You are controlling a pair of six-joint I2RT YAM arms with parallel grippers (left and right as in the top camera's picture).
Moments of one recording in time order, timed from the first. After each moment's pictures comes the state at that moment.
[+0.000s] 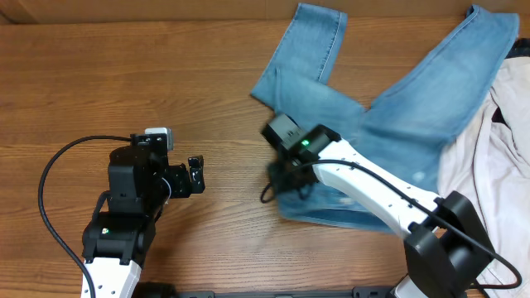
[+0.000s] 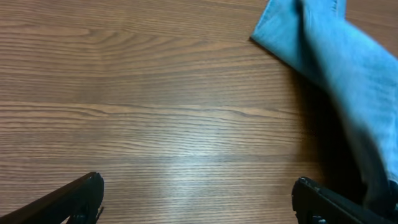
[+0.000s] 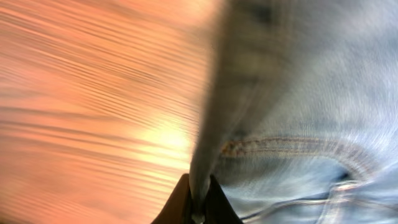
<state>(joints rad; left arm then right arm) -0.07 0.89 0.71 -0.57 0.11 -0.18 0.73 1.77 1.34 -0.91 -0.14 0.43</state>
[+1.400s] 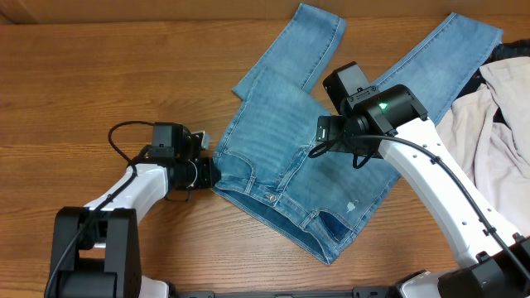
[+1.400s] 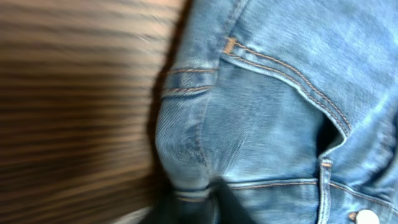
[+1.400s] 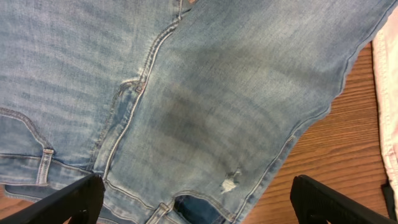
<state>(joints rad) -0.07 1.65 0.75 -0.36 0.44 -0.16 0.45 1.60 1.52 -1.29 0.16 0.57</state>
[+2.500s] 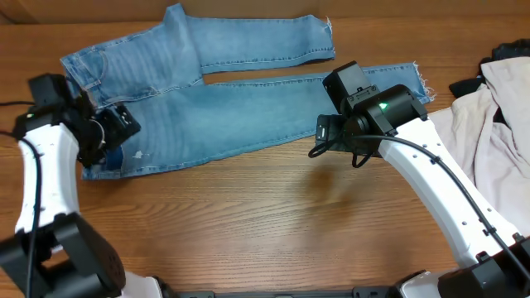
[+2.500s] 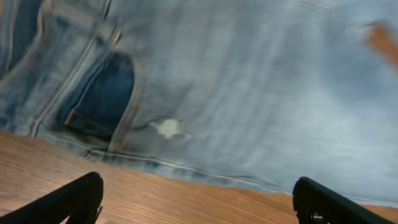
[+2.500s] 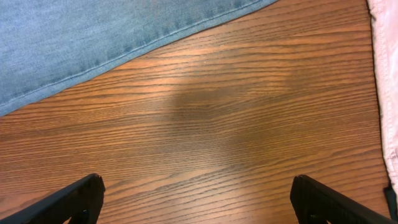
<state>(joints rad) 0.38 1.69 1.32 -0.93 0.23 -0.26 0.45 1.60 1.52 -1.28 0.16 0.57</state>
